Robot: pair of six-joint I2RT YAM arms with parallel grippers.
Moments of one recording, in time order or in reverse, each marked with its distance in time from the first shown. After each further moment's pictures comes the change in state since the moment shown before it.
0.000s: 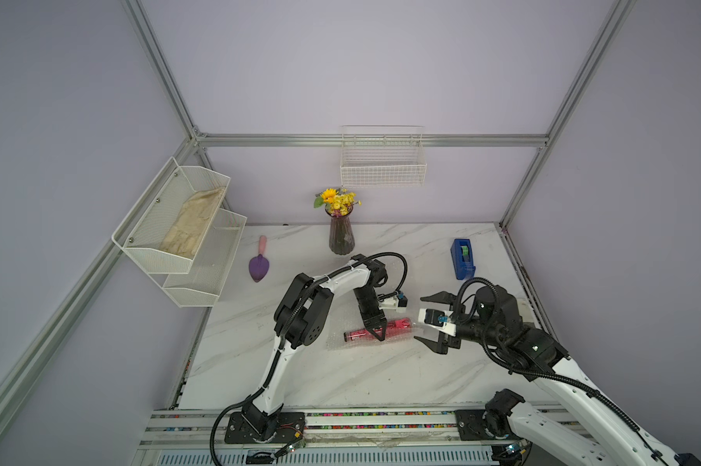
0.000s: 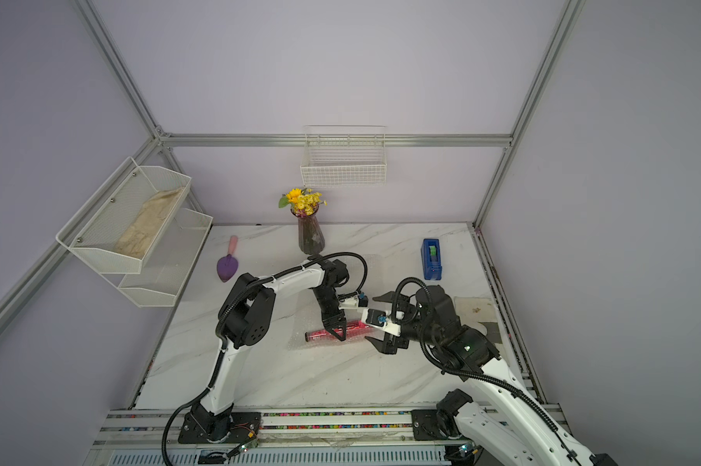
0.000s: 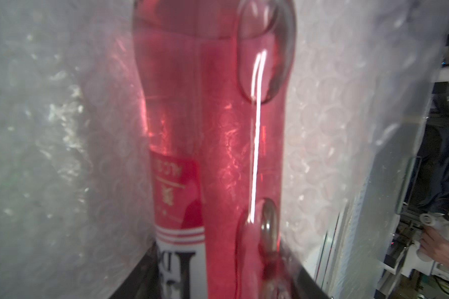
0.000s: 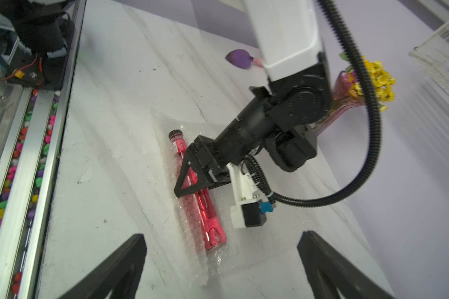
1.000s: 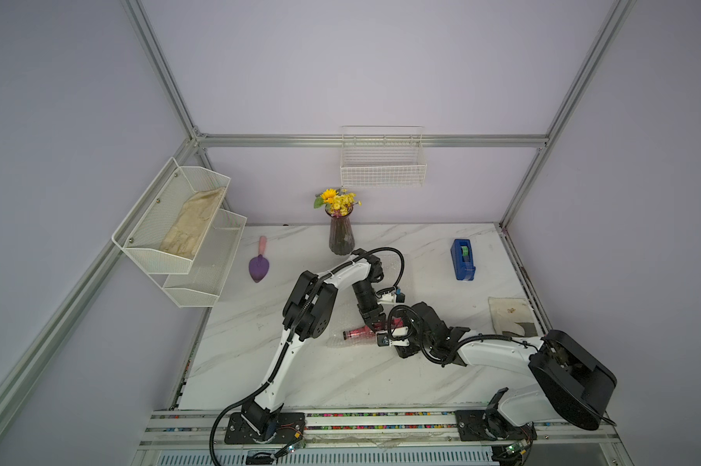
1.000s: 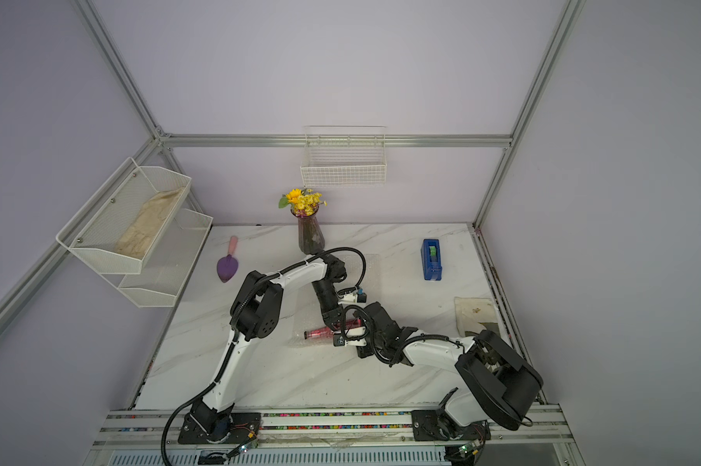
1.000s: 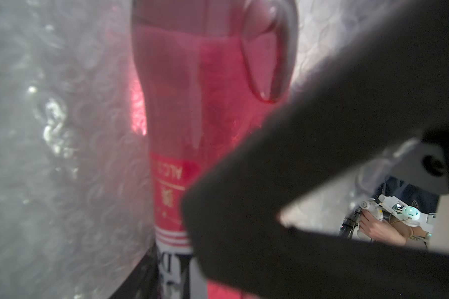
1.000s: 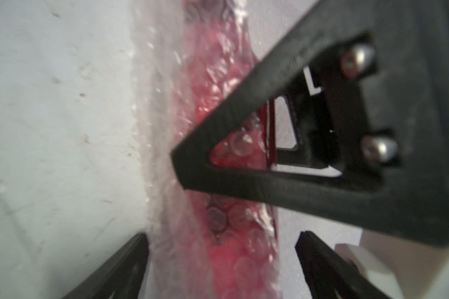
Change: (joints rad) left arm 0.032 0.130 0.172 -0.185 0.069 0.045; right arm 0.126 0.663 -0.223 0.690 0.394 -0.279
